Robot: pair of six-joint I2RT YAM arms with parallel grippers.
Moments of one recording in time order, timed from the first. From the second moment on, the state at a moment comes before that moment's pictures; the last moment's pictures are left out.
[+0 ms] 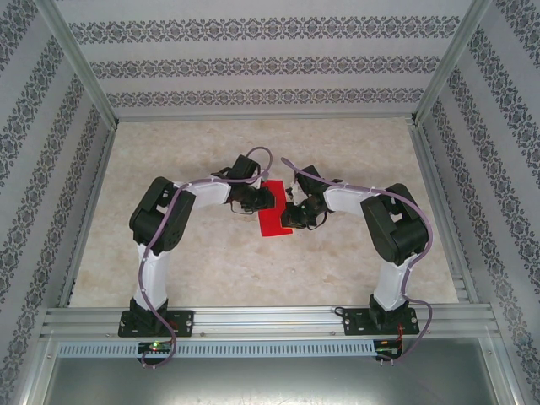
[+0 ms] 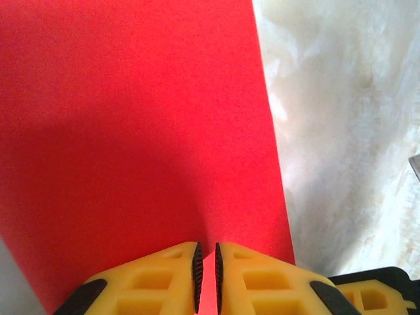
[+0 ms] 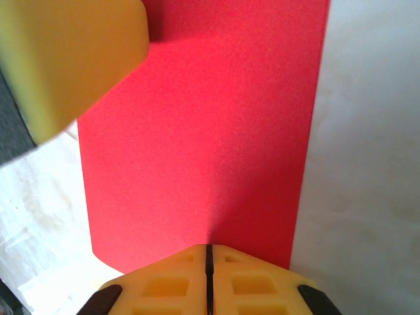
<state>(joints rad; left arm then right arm) -0.48 2.07 1.30 -0.24 0.47 -0.57 0.47 1.88 1.05 -0.44 -0.53 0.45</state>
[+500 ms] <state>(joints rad) -0.37 2.13 1.36 -0.19 0.50 -0.58 0.47 1.88 1.05 -0.43 -0.53 0.44</state>
